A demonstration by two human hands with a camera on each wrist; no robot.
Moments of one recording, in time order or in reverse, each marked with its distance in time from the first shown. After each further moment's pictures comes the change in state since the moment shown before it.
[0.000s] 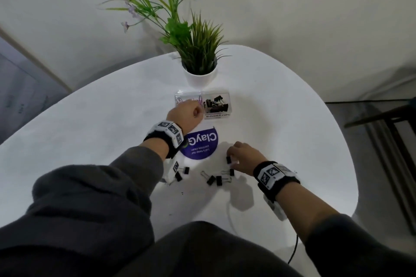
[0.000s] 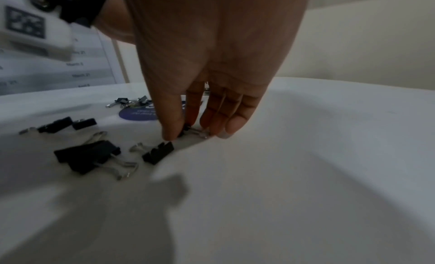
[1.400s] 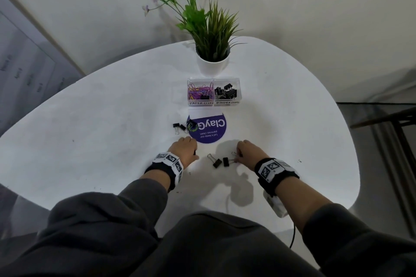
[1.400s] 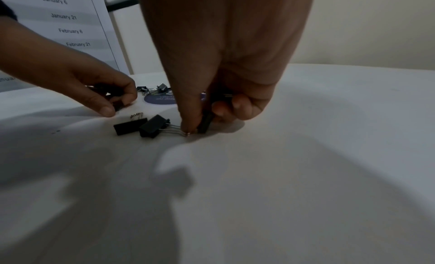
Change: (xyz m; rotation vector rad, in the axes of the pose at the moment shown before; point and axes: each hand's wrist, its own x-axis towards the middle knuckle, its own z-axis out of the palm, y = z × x) left_hand -0.102 -0.045 0.067 0.290 -0.394 -0.071; right_hand -0.013 -0.018 0.027 0.115 -0.012 0.144
